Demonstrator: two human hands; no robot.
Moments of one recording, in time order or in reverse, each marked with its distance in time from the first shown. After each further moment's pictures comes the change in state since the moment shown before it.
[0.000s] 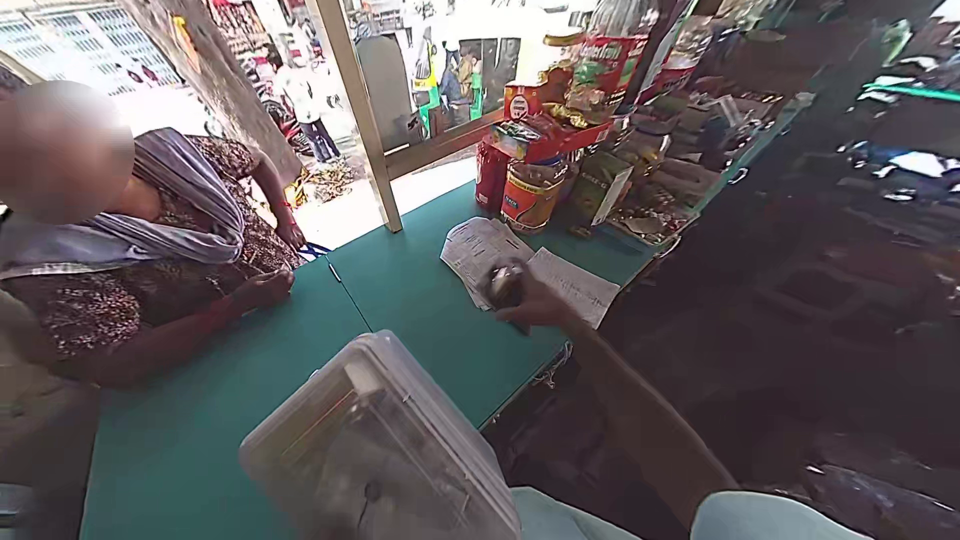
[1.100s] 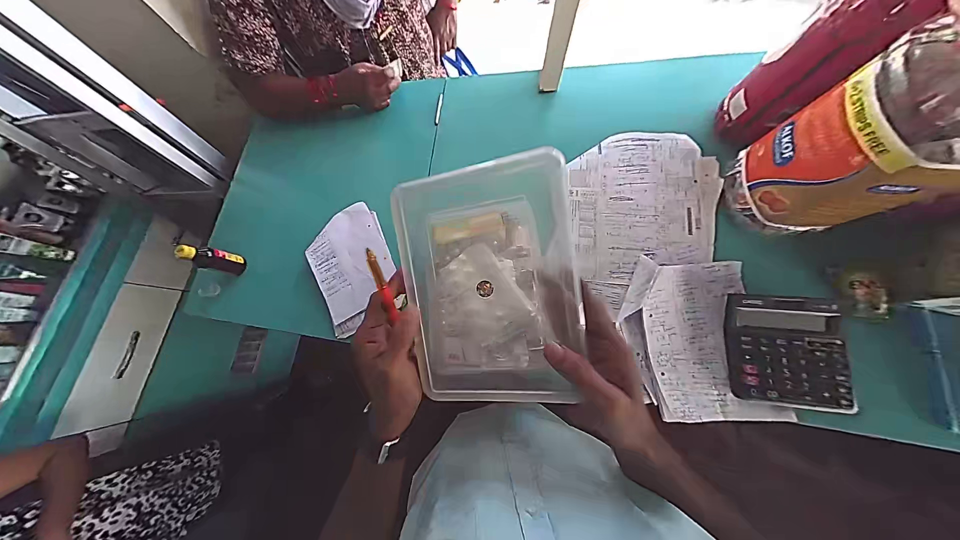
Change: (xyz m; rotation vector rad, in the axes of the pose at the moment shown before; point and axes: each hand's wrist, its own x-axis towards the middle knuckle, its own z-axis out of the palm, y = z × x) left_hand 0.105 -0.107 0.219 0.582 0.684 0.324; right_hand -0.027 0.021 -0.017 1.022 -0.546 -0.312
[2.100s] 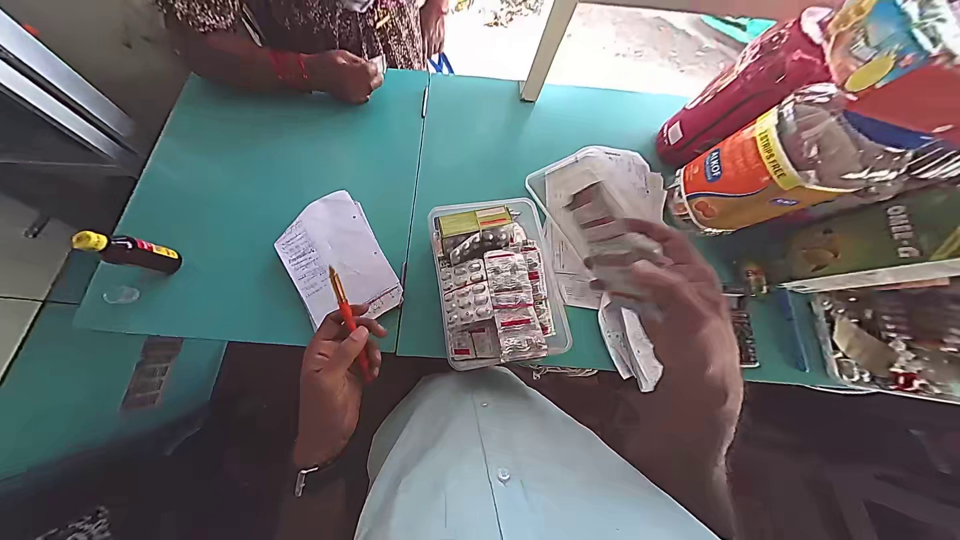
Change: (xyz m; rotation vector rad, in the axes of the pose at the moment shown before) left_hand 0.012 -0.023 -0.121 -0.244 -0.206 -0.319; right_hand 0.047 -0.052 -0.014 -0.488 0.230 0.197
